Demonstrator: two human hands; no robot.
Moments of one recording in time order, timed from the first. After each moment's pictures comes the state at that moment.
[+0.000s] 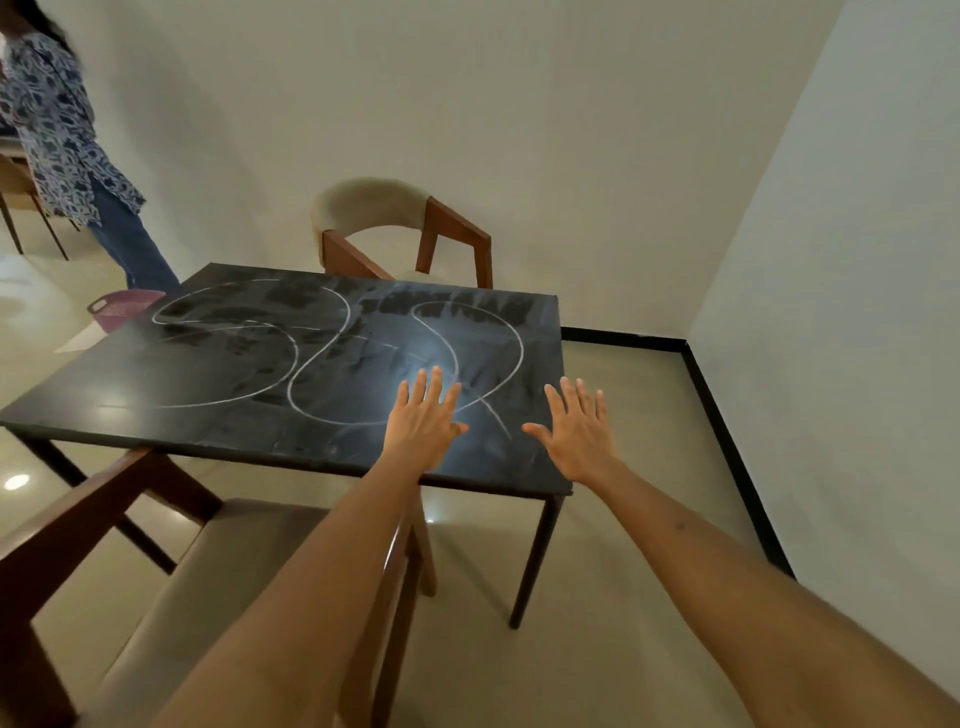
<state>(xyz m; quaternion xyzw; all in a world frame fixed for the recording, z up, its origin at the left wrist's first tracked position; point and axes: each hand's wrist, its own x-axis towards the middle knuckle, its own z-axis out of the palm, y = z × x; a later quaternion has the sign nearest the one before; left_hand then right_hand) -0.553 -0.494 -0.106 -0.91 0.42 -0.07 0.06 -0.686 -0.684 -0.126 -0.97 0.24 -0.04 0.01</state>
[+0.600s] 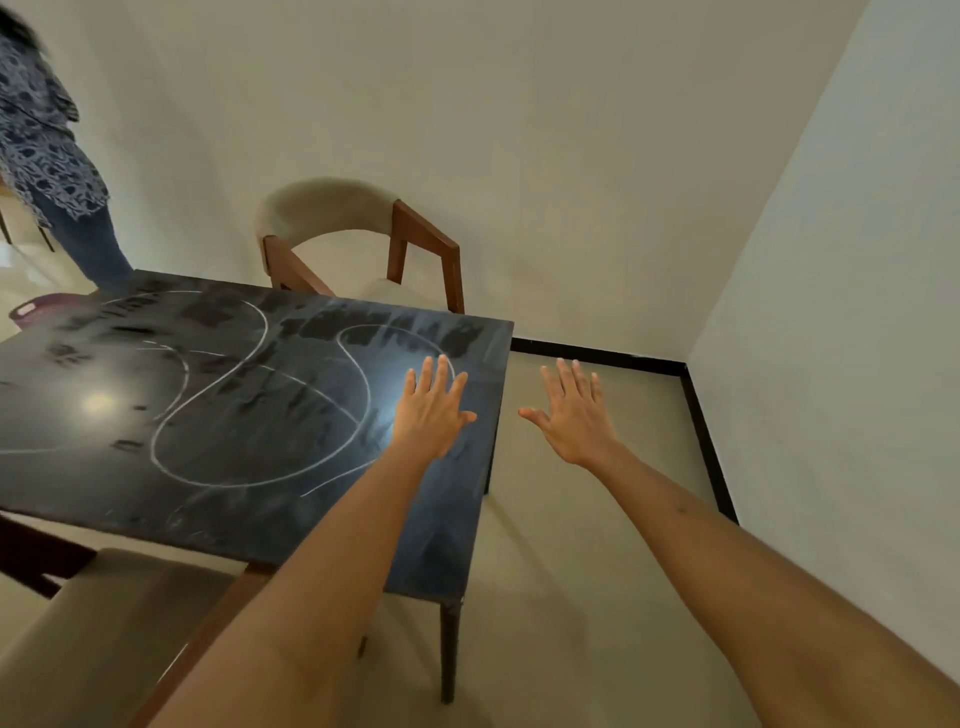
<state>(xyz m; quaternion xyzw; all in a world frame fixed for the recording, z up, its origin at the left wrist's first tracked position) -0.507 -0.759 -0.113 -0.92 0.39 -0.05 0.06 -0.616 -0.949 -0.127 -0.98 0.19 -0.05 0.02</state>
